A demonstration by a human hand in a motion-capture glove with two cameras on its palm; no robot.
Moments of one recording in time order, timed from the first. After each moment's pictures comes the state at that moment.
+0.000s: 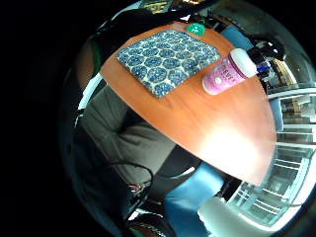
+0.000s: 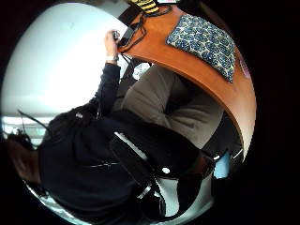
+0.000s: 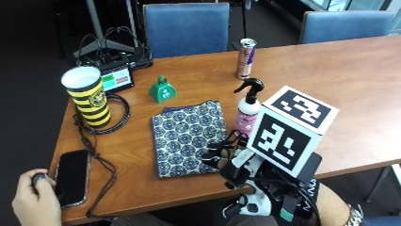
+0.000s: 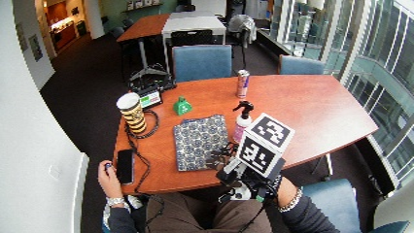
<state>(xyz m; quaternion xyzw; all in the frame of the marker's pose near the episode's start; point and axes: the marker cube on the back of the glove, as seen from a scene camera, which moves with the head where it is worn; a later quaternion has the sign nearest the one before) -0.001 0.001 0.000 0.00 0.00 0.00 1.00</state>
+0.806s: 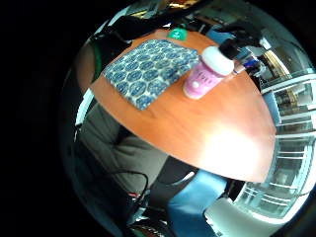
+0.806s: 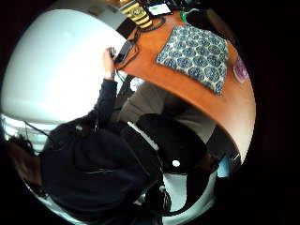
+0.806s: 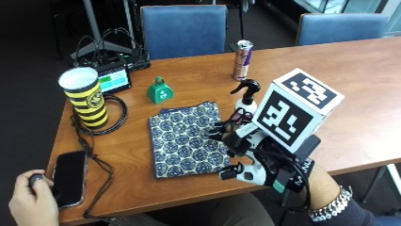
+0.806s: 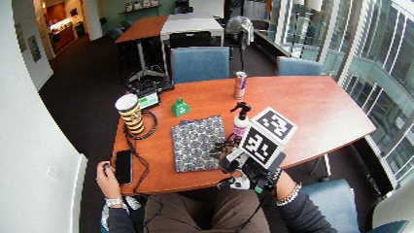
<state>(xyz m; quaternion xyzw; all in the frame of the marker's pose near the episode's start) 0.038 -0.024 -0.014 0.06 0.00 0.04 1.00</state>
